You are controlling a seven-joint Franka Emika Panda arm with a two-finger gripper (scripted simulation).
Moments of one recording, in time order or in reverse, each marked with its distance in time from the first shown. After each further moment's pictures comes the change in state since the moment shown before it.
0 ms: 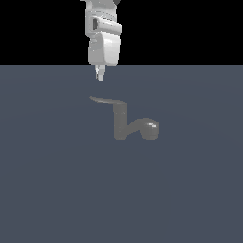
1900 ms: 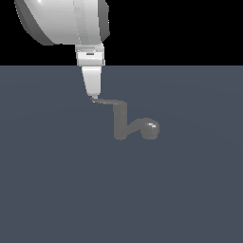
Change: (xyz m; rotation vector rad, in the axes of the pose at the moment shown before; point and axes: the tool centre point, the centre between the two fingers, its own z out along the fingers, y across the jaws) arm -0.013 -0.013 0.079 0.015 0.110 0.239
